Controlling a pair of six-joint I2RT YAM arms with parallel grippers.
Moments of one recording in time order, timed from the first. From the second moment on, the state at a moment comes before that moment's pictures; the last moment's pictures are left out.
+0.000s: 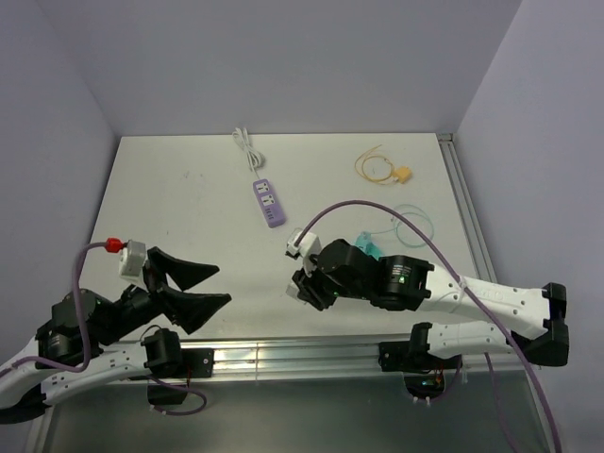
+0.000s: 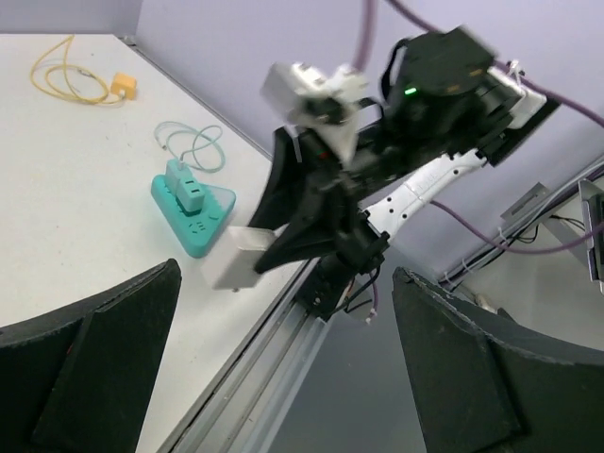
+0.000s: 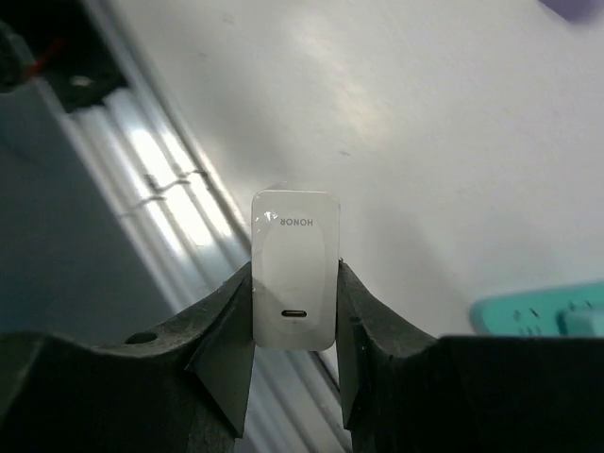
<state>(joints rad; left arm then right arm) -1.24 0.18 0.75 -0.43 -0.20 -0.52 1.26 1.07 1.05 -0.65 0.10 0.21</state>
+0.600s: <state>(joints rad) -1.24 0.14 0.67 -0.40 -0.20 -0.52 0.82 1.01 0.86 -0.61 0.13 -0.04</state>
